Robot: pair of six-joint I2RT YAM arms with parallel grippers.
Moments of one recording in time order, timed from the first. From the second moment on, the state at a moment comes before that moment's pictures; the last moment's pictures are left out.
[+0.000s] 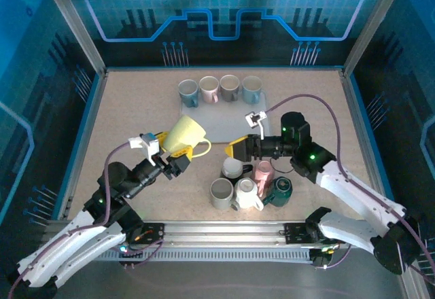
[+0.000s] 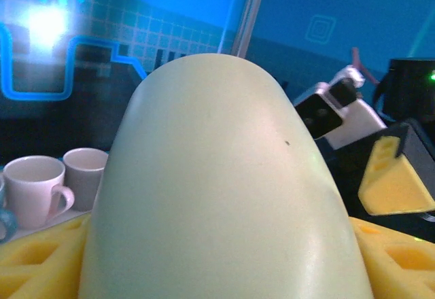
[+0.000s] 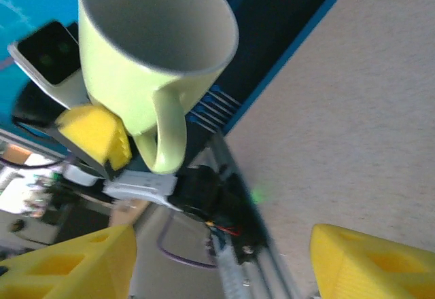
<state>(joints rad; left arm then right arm) -0.70 0.40 0.45 0.08 0.03 -0.28 0.60 1.04 0.79 0.00 -0.84 0.70</state>
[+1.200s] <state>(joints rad) -0.70 0.42 0.43 0.08 0.11 -0.30 0.73 1.25 0.83 0.29 -0.89 0.92</state>
